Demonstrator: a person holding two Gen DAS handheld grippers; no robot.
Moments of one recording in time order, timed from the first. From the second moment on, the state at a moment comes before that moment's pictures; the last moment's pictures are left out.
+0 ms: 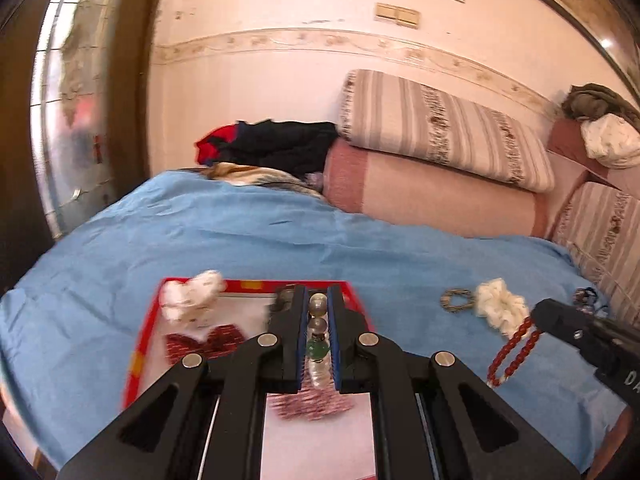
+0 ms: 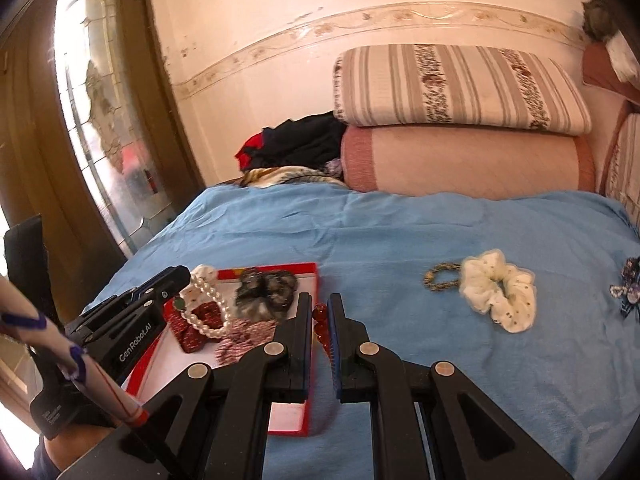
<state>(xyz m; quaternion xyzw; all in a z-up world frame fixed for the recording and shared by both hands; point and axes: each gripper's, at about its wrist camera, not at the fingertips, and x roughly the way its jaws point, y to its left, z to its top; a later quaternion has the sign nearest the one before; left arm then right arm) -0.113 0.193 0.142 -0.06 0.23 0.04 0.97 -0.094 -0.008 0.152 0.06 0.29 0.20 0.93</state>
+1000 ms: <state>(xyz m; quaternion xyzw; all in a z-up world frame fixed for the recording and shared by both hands) -0.114 0.255 0.095 -0.08 0.30 0.09 0.94 -0.106 0.083 0.117 0.01 0.35 0.26 0.90</state>
